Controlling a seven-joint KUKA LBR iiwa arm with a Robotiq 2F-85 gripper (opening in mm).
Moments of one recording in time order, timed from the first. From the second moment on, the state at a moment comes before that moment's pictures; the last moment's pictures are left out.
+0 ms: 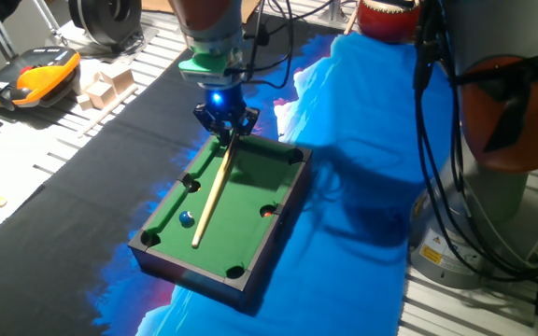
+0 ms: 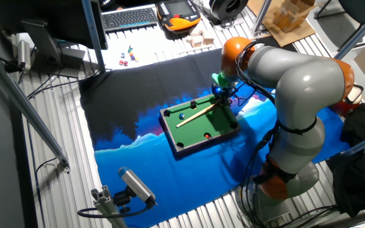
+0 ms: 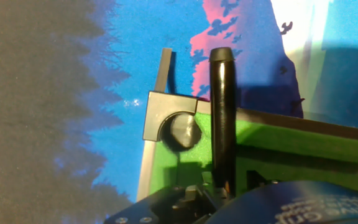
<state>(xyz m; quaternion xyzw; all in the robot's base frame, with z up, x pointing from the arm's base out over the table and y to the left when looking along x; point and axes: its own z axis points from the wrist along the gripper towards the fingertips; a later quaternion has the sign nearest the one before) 0.477 0.022 0.101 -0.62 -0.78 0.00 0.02</state>
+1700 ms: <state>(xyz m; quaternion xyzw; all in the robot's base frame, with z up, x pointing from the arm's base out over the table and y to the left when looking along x) 0.479 0.024 0.088 -0.60 -0.80 0.04 0.01</state>
